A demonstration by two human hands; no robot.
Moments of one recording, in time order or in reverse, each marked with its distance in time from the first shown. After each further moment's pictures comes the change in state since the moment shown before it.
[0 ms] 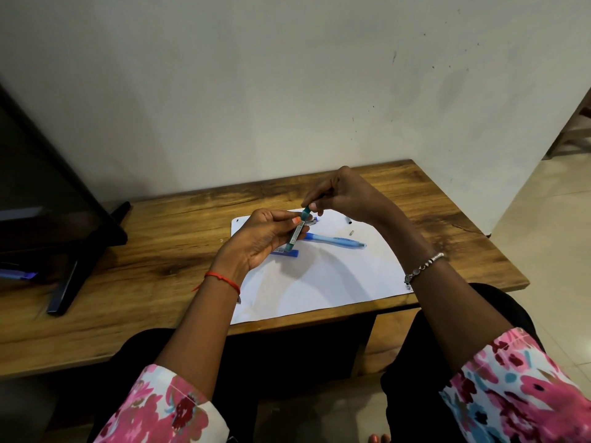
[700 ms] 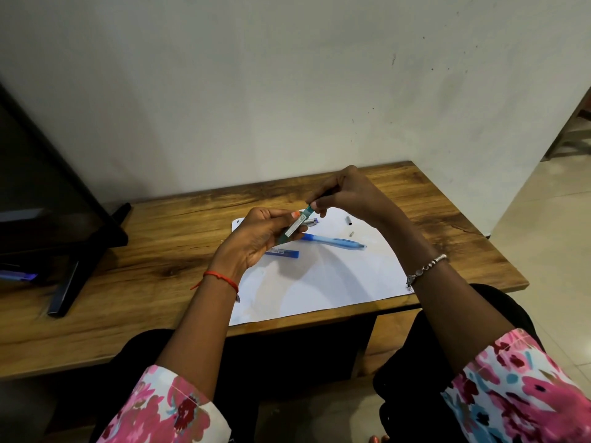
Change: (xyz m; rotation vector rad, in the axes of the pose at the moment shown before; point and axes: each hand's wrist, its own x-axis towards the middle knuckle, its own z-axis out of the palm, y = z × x) left_hand 0.003 0.002 -0.007 0.016 0.015 0.002; right_hand -0.002 0.002 -0.002 0.165 0.066 0.073
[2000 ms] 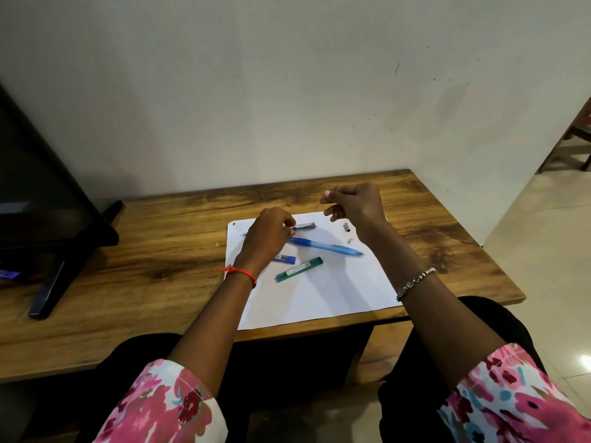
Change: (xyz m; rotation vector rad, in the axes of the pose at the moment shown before) left_hand 0.048 -0.027 0.000 1.097 0.264 0.352; right_hand 0.011 0.028 0.016 0.305 0.481 0.269
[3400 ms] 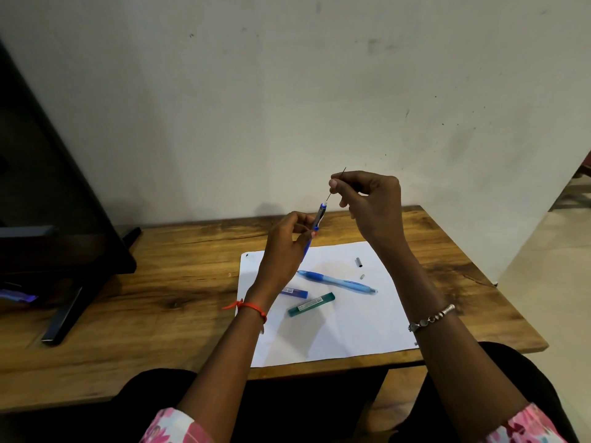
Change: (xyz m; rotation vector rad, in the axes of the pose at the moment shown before) left_hand -0.010 0.031 -0.027 -0.597 0.208 0.113; right_hand -0.015 -0.062 0.008 -0.171 0.109 -0.633
